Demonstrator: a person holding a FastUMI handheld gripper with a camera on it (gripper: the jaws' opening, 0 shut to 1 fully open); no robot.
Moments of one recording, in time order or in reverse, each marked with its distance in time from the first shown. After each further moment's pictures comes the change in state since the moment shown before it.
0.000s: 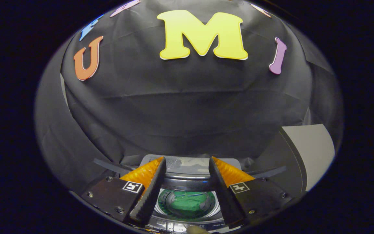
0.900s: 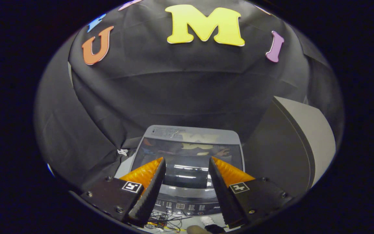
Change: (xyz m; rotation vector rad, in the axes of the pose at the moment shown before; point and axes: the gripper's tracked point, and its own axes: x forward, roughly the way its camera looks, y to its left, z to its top) arm -0.048 -0.006 -0.081 -0.028 0.103 0.005
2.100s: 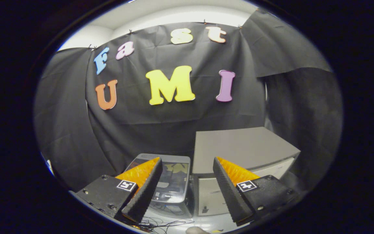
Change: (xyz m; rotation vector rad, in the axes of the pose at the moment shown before) arm -0.274 -0.231 -0.065 0.079 -0.493 0.032
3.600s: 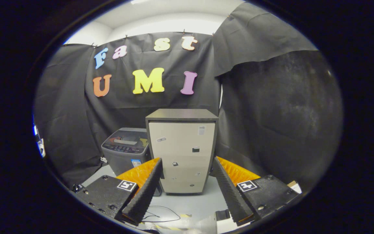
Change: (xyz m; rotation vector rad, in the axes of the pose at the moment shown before) arm -0.297 -0.196 -0.150 -0.063 -0.013 -0.135
